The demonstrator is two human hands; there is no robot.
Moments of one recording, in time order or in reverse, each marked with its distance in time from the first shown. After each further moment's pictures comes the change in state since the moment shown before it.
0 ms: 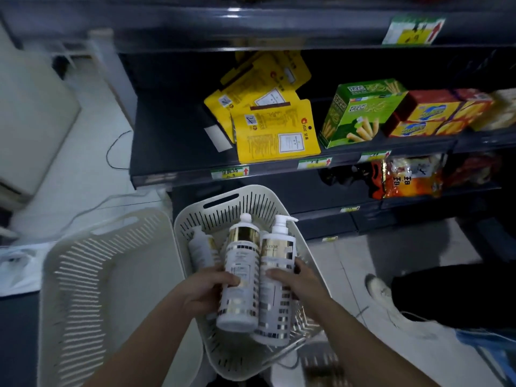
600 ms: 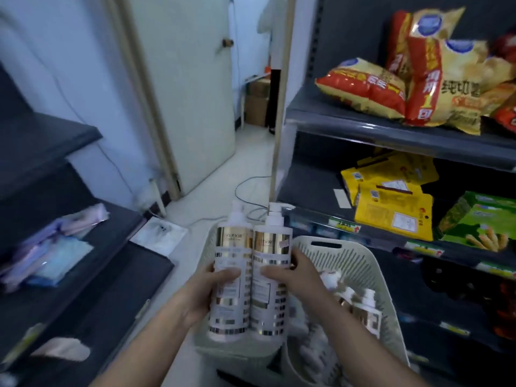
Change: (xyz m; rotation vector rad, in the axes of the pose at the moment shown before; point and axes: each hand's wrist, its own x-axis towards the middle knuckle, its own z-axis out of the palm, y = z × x) left_hand -0.241 -0.057 -0.015 -0.201 0.463 0.670; right_hand -0.124 -0.073 0.158 -0.309 -0.521 -0.479
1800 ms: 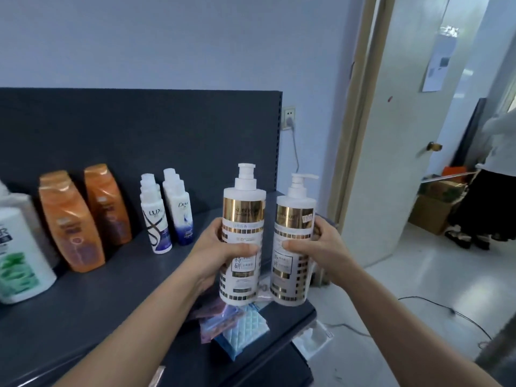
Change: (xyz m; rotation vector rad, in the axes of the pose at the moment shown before) left_hand -0.190 0.282 -0.386 0.140 0.697 0.636; right_hand 0.150 -0.254 0.488 -0.208 -0.492 -0.497
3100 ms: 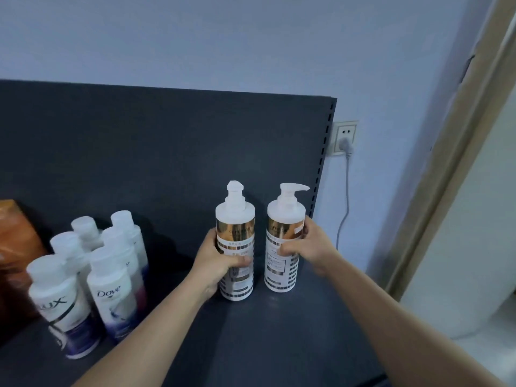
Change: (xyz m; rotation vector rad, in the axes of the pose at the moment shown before) left_hand 0.305 -0.019 -0.009 0.023 0.478 0.014; right_hand 0.378 0.045 0.019 -0.056 -0.317 0.051
